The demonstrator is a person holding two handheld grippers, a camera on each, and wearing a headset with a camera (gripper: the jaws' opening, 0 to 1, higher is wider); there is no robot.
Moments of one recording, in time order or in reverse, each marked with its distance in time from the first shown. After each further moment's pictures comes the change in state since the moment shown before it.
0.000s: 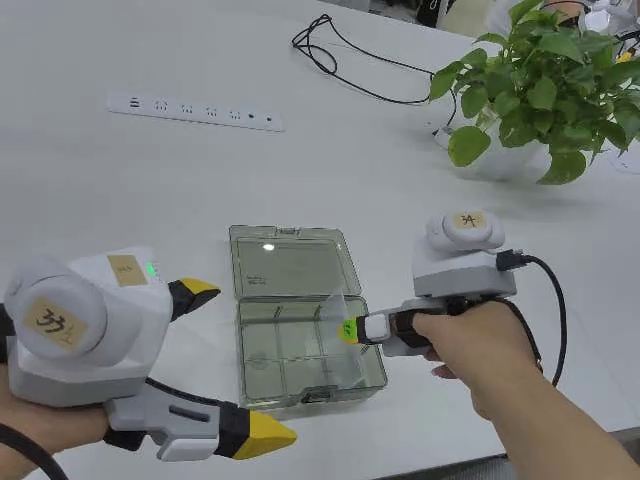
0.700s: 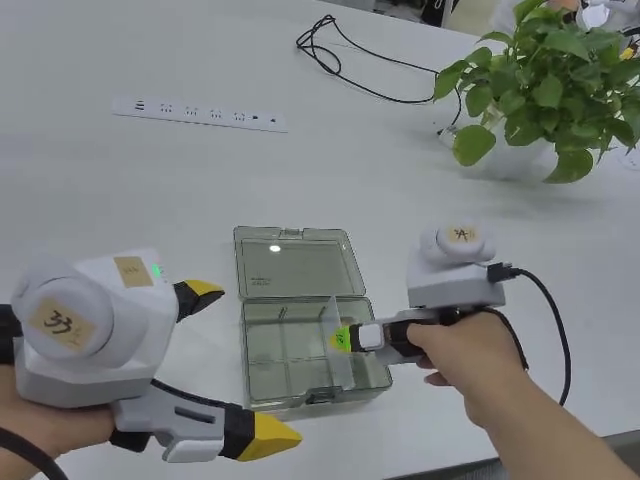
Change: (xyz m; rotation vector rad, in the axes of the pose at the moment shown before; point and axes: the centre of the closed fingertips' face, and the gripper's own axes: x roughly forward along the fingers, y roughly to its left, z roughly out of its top) left arm 0.000 0.000 -0.001 0.001 0.008 0.004; right arm 0.018 -0.001 -0.008 -0.004 0.000 0.055
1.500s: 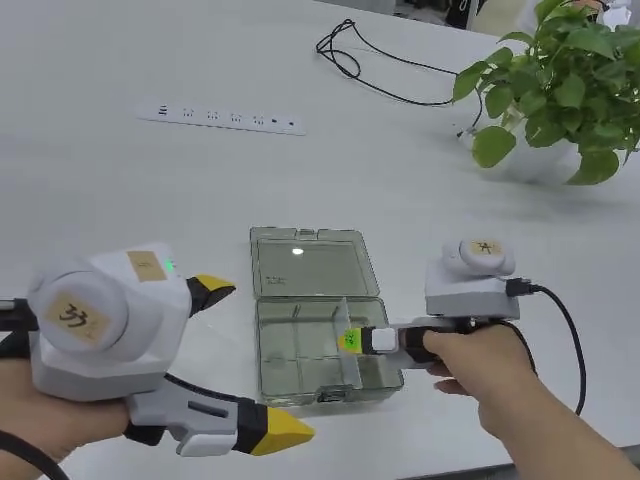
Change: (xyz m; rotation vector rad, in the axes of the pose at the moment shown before) left arm -0.004 -0.005 0.008 -0.002 0.008 0.055; right arm 0.001 0.000 0.002 0.020 -0.053 0.102
